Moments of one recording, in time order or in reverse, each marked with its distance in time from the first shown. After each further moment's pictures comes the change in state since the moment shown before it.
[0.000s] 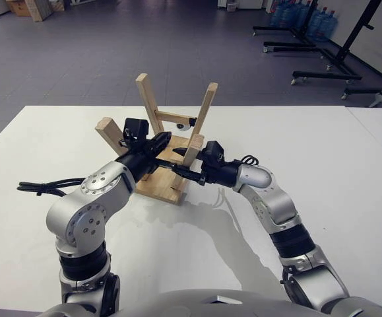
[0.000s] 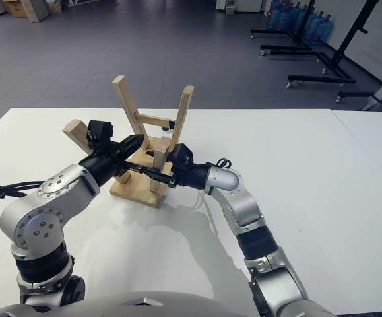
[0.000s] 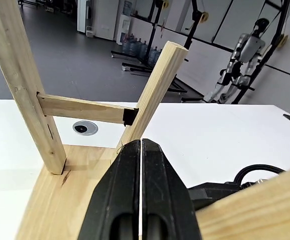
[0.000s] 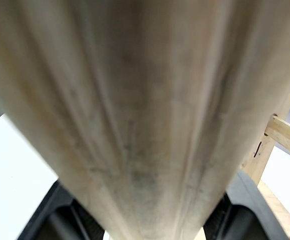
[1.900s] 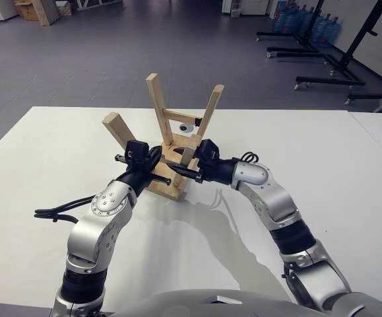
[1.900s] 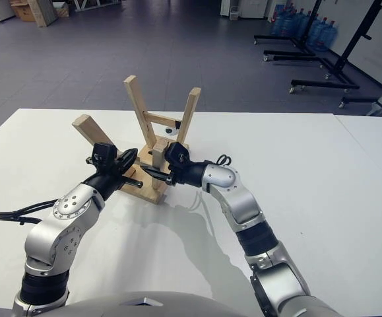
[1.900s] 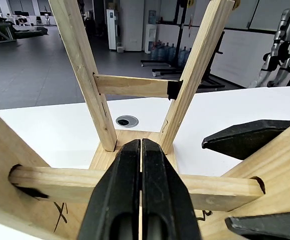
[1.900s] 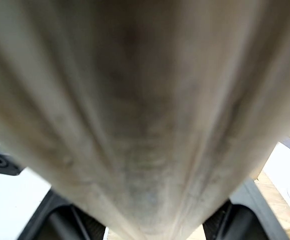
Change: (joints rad) left arm 0.240 0.062 -0.205 0.163 0.317 -0.450 -0.091; right arm -0.042 -0.031 0.049 -0.031 -0.057 0.128 -0.069
